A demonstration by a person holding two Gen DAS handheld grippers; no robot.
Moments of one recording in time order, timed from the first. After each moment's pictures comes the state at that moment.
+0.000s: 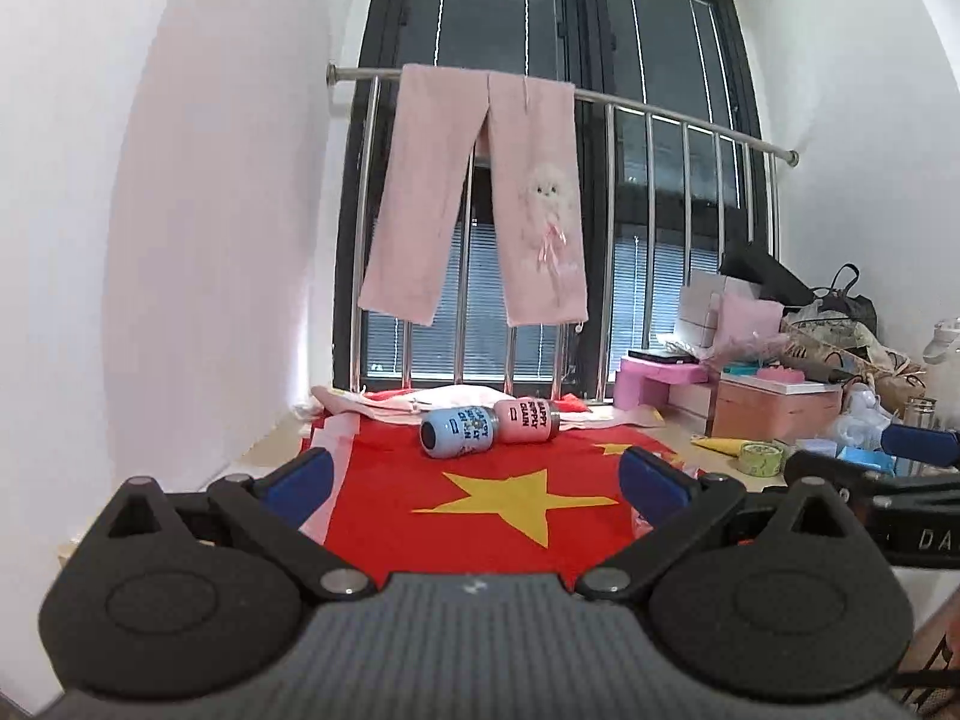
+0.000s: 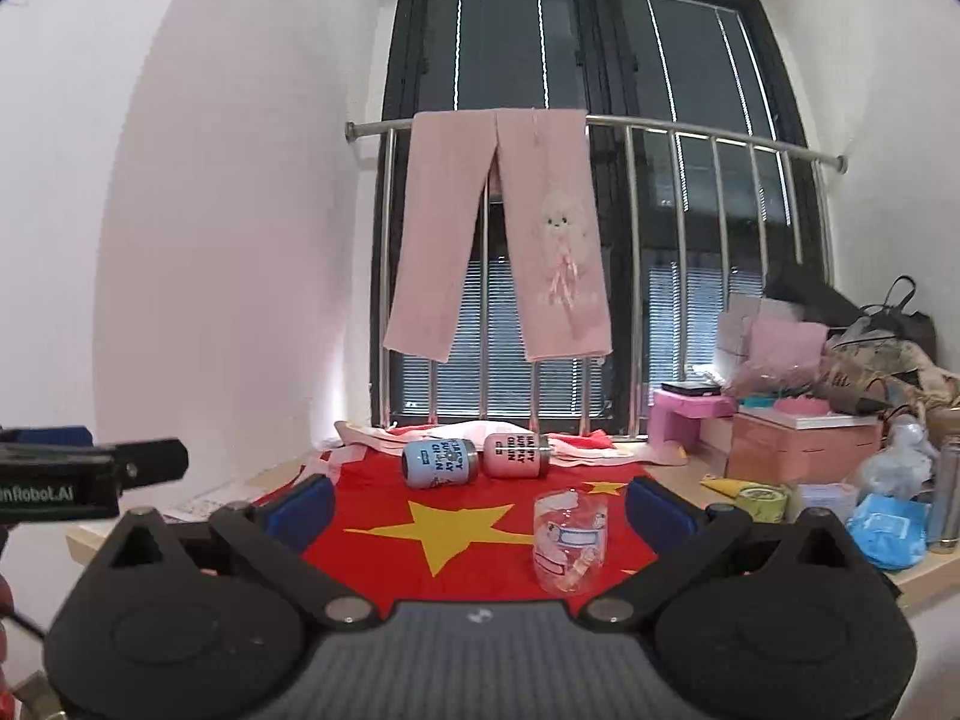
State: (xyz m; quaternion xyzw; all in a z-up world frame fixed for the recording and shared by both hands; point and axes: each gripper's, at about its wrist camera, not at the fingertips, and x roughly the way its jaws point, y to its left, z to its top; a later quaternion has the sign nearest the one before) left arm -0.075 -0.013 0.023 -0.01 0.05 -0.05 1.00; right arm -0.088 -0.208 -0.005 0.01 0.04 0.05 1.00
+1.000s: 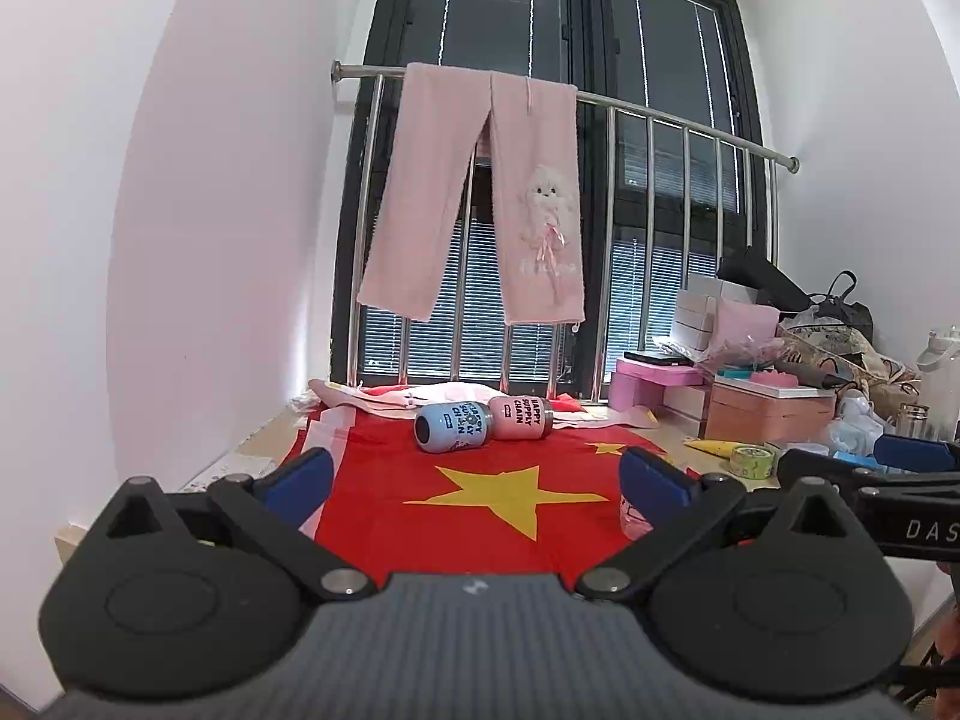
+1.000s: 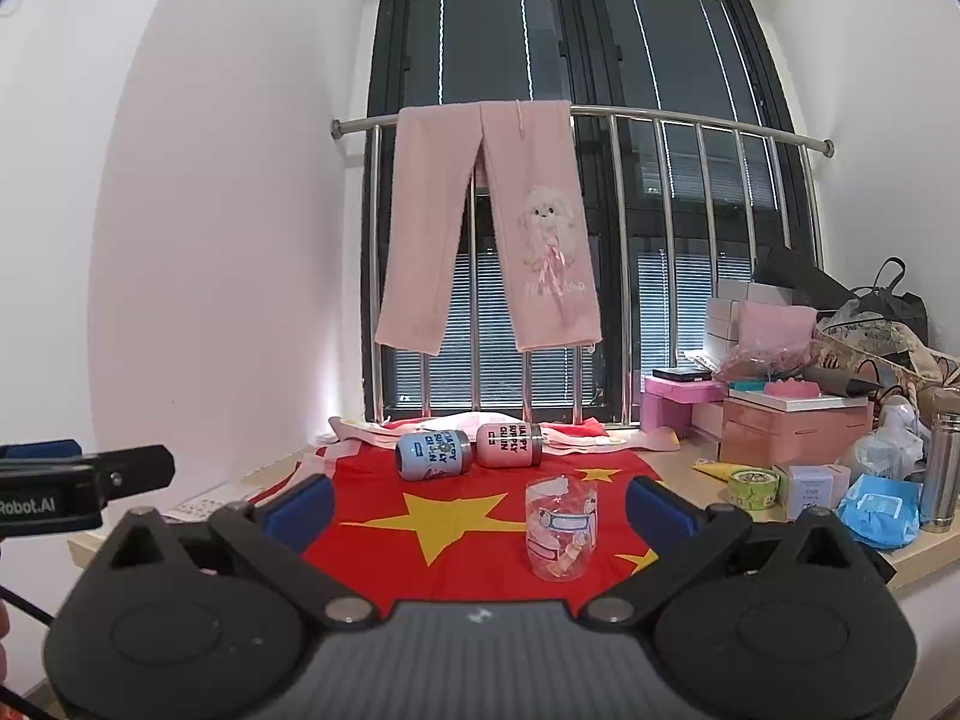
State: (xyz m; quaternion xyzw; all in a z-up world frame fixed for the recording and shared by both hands) left arm -0.077 -0.011 0.019 -0.02 0.05 -0.06 1.00; right arm -0.090 -0.217 -0.006 0.02 0.04 0.05 1.00
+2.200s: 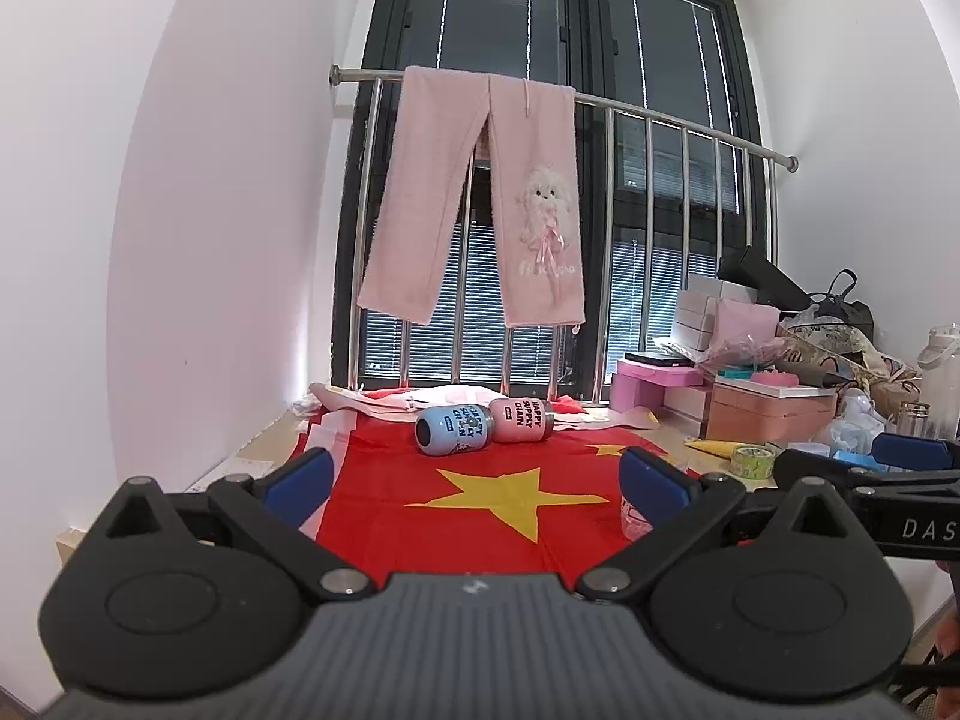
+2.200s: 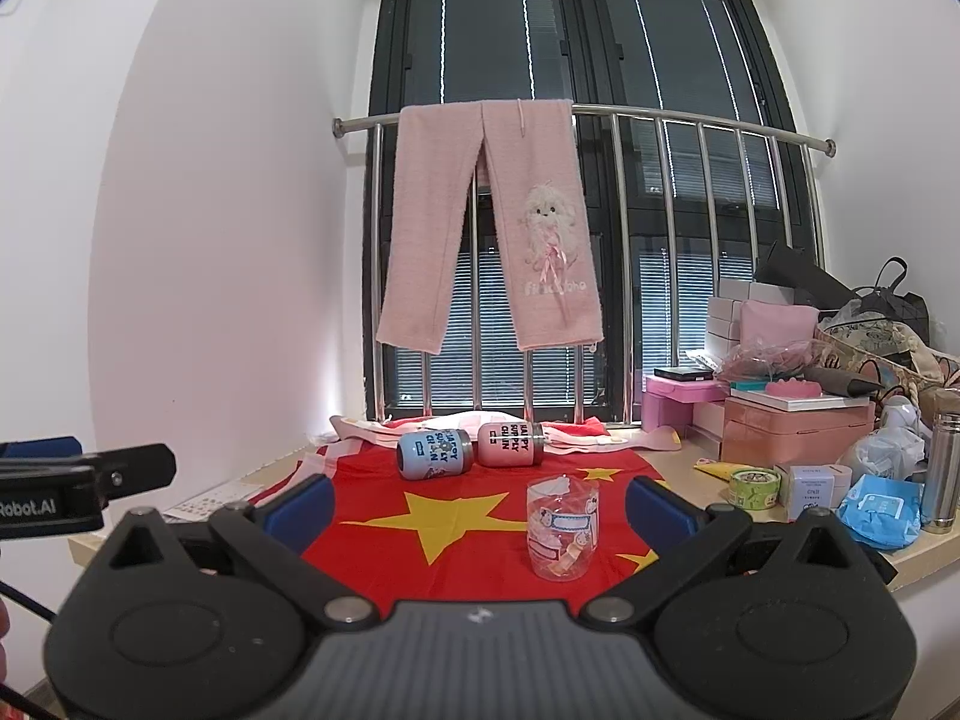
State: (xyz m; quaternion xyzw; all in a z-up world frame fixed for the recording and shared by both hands) left arm -0.077 -0.012 0.018 -0.02 0.05 -0.06 1.00; right arm -0.090 -0.215 -0.006 0.02 0.05 0.05 1.00
